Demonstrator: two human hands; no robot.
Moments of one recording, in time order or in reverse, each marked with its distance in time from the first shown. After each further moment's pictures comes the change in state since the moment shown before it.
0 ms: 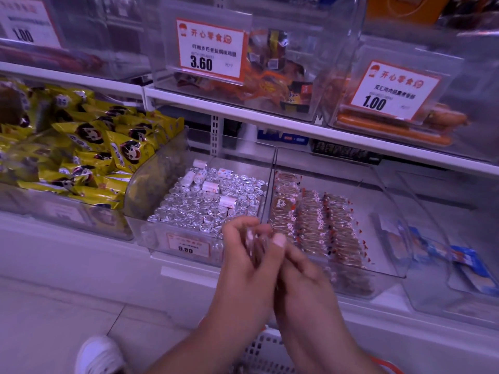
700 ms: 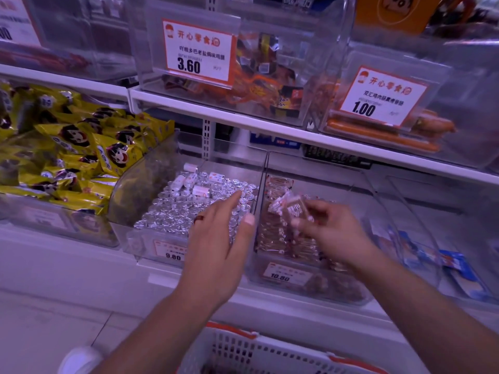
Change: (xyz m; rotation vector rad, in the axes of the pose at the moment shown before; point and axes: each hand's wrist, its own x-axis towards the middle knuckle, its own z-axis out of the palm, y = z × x) left_hand 0.044 -0.002 -0.026 0.706 -0.019 0.192; right_hand 0.095 -0.074 -0.079 -0.956 0.029 -0.184
